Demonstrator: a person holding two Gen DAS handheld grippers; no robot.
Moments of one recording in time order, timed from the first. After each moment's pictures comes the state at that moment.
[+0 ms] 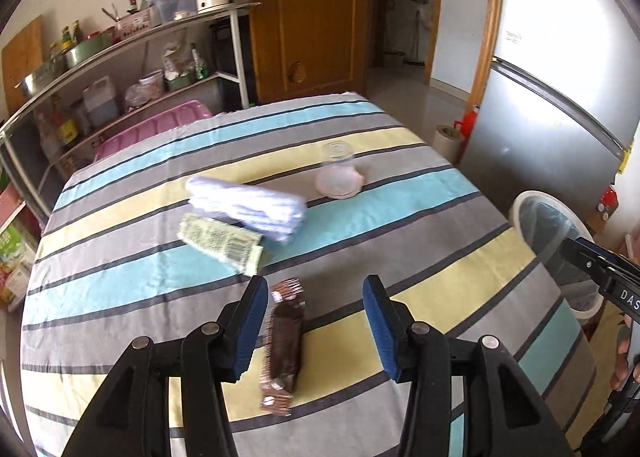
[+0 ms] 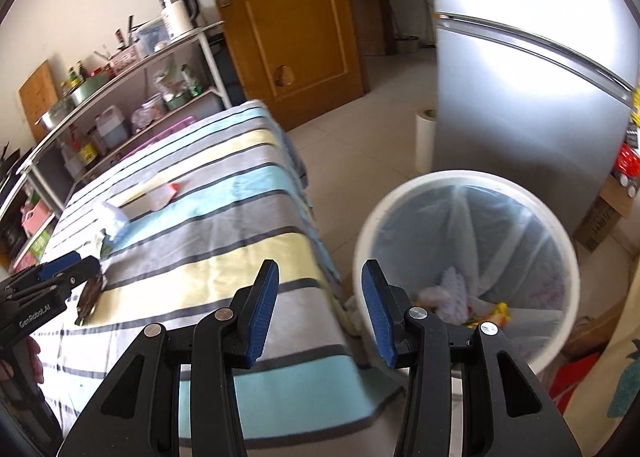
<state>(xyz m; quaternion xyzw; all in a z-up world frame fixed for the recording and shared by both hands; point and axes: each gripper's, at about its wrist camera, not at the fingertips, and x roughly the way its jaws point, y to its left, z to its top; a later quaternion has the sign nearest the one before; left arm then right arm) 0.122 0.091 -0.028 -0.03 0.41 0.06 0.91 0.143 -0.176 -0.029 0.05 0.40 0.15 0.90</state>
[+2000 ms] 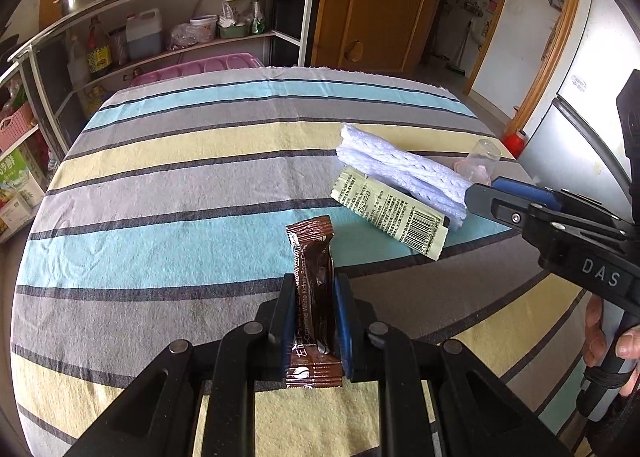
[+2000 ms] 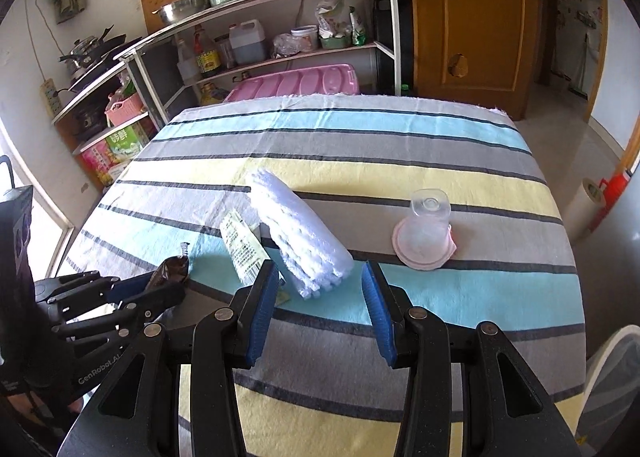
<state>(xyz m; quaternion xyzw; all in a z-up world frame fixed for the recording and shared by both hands) 0.109 0.216 -0.060 -0.12 0.44 0.09 0.88 0.191 0.068 -0.033 -0.09 0.41 0.36 0.84</state>
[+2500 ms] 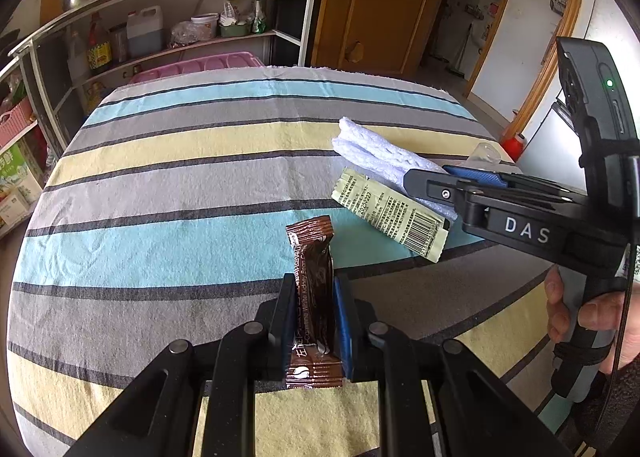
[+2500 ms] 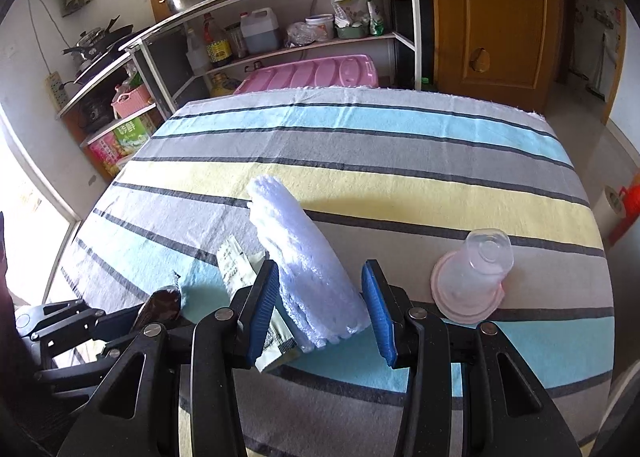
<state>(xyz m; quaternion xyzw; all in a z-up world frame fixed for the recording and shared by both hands) 0.109 0.220 -0.062 -0.14 0.44 0.09 0.88 0.218 0.102 -0.051 -0.09 0.43 0.38 0.81</state>
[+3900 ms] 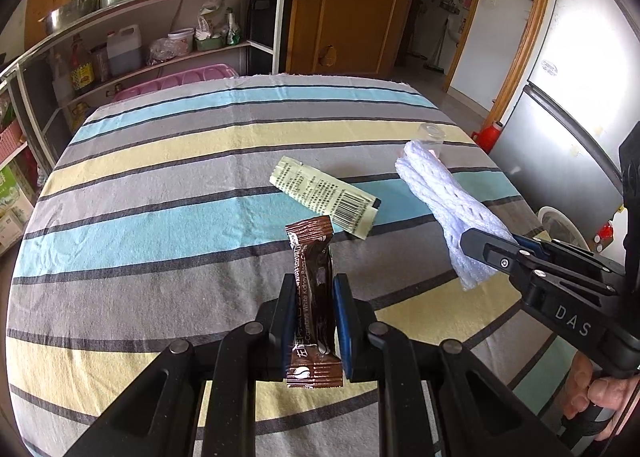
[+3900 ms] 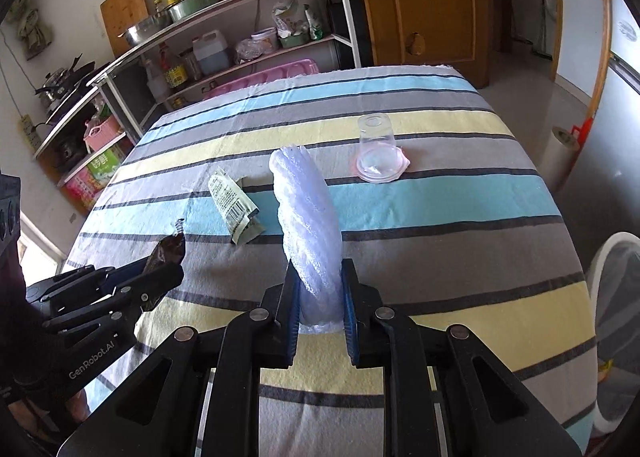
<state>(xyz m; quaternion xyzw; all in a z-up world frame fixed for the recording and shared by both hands) 0.091 0.173 -0.049 -0.10 0.43 0.06 0.90 0.142 0.011 -0.040 -0.02 0.43 0.30 0.85</state>
